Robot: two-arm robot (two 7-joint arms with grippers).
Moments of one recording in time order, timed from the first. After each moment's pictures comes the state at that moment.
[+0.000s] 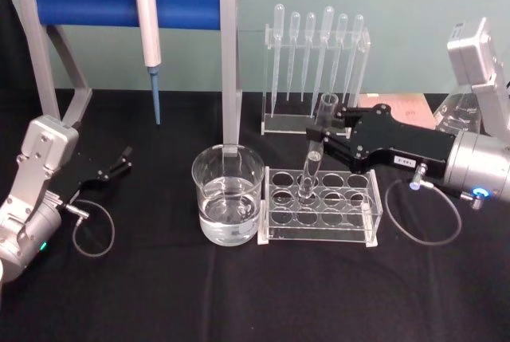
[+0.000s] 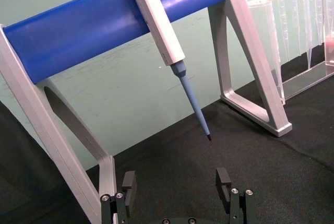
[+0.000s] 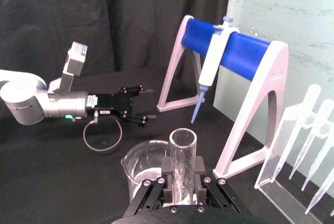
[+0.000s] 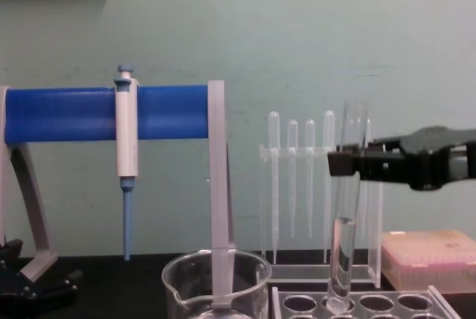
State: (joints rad) left arm -0.20 0.60 0.45 -1.41 -0.25 -0.12 0.03; right arm 0.40 0.69 -0.47 -1.67 0.61 0.17 0.65
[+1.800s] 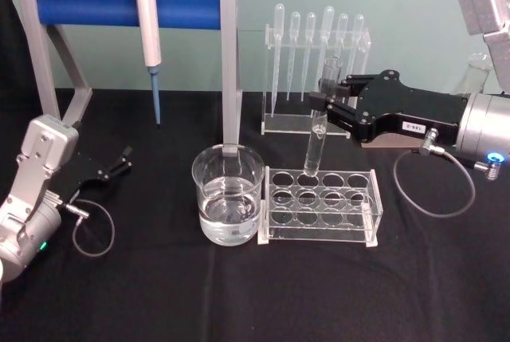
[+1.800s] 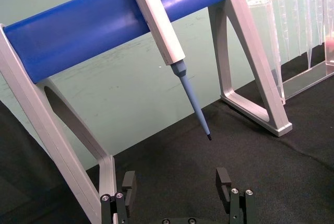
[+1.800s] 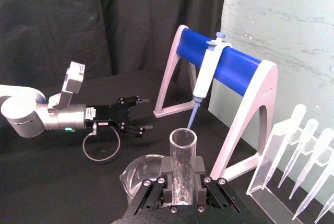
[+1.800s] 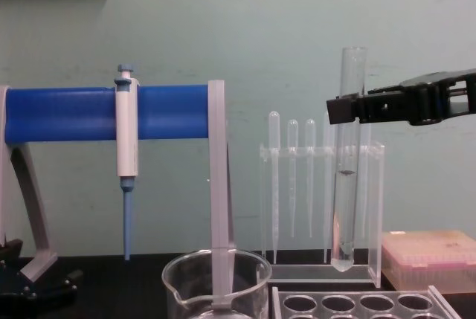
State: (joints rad) left arm -0.20 0.60 0.45 -1.41 -0.25 -0.12 0.03; right arm 0.48 0.75 -0.49 -1.76 0.69 0.30 0.59
